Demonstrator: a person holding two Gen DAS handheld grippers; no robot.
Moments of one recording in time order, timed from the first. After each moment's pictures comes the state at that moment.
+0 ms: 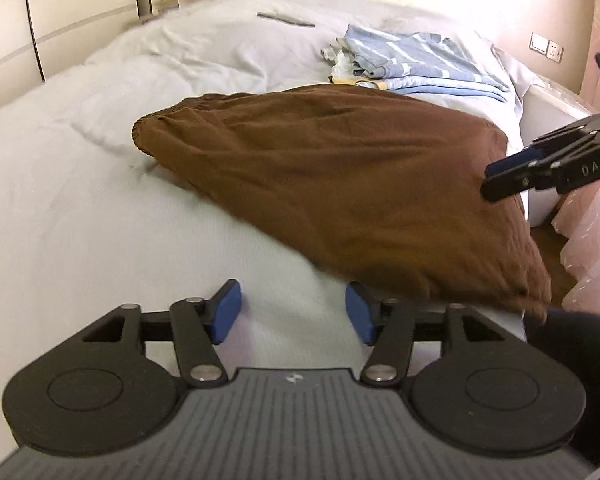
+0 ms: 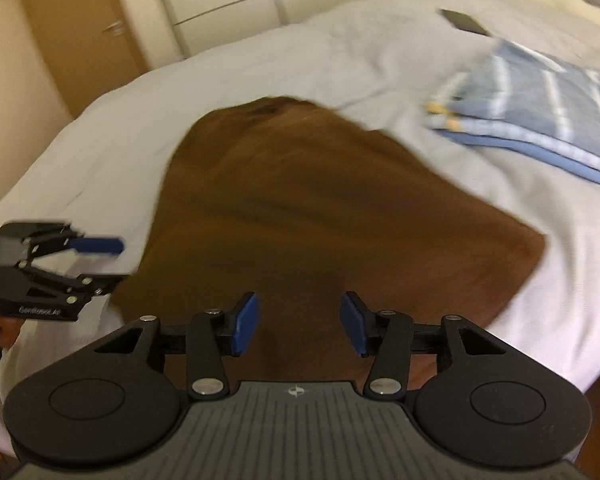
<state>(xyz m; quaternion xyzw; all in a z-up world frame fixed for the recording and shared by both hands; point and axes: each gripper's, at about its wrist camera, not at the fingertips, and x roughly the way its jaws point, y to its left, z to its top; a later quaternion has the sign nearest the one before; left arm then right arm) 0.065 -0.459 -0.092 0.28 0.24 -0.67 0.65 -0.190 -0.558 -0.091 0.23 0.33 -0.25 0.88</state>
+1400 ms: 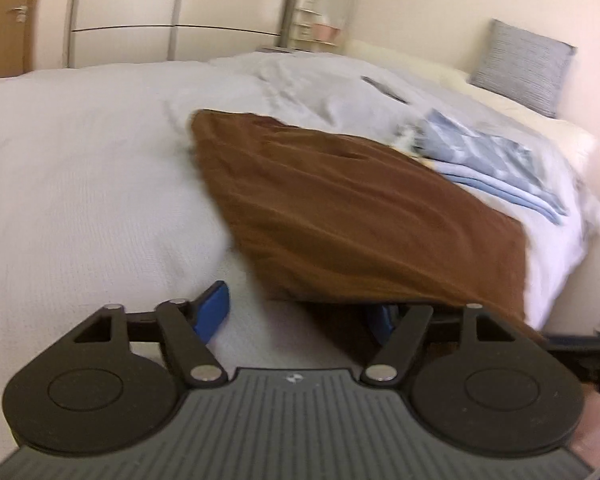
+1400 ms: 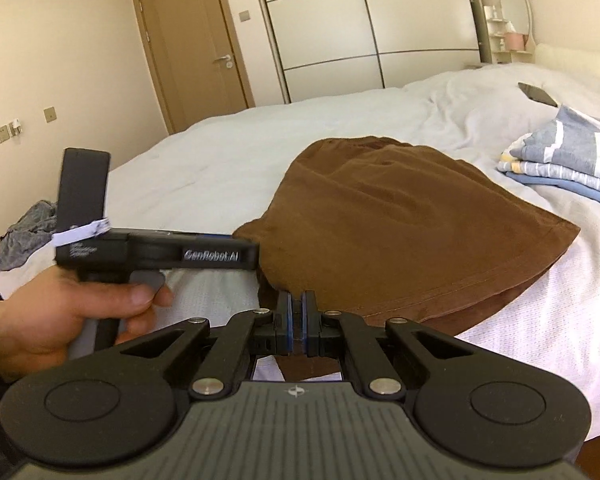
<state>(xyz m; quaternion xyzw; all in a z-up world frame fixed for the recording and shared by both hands) -0.019 -0.439 -0.105 0.10 0.28 -0.53 0.79 -0.250 -0.498 -0.097 0.16 0.24 -0.16 0.94</state>
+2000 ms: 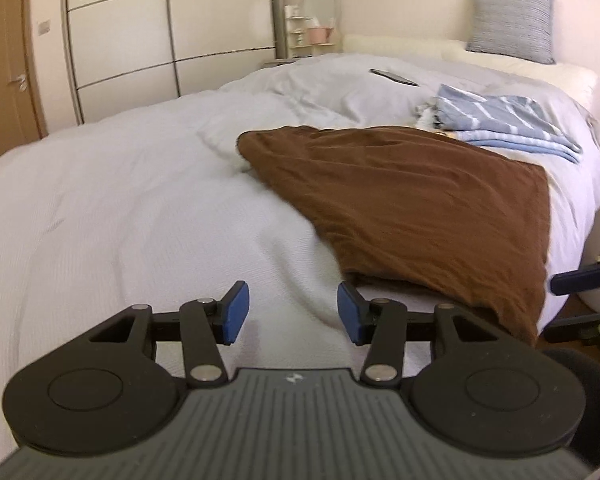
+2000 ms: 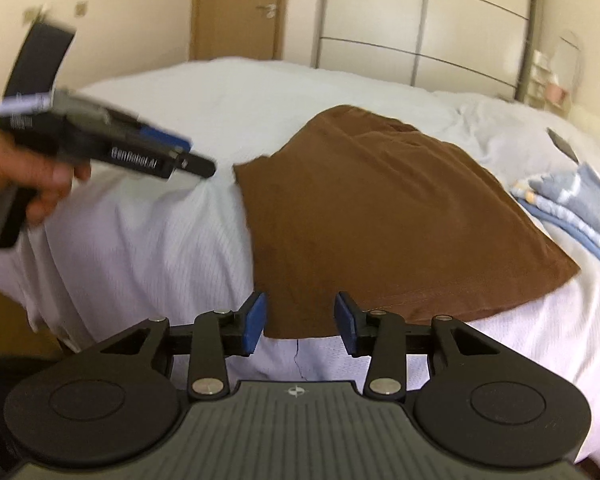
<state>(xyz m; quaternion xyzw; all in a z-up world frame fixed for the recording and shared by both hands) -0.020 -0.383 -0.091 0.19 0.20 -0.52 0.81 -0.228 -0.467 -0.130 0.00 0.33 -0.15 0.93</state>
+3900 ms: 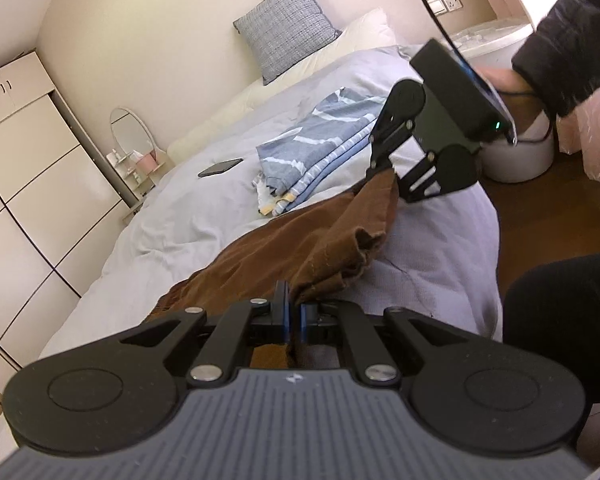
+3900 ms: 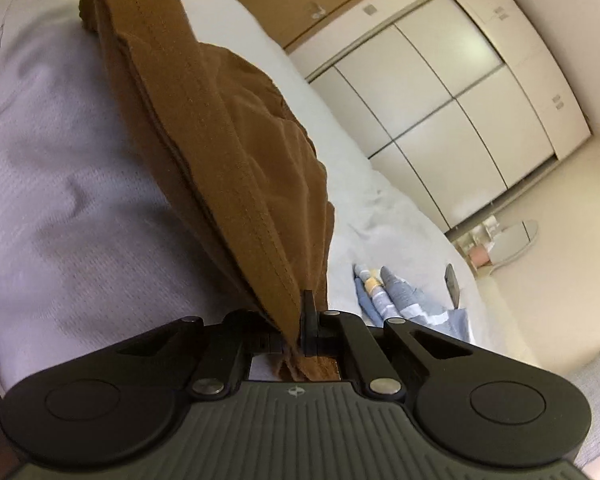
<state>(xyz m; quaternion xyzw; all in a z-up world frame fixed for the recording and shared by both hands) -0.102 -0.430 -0.061 0.36 -0.08 -0.67 0.64 -0.222 -0.618 -0.150 -0.36 0.32 -0.22 0.85</state>
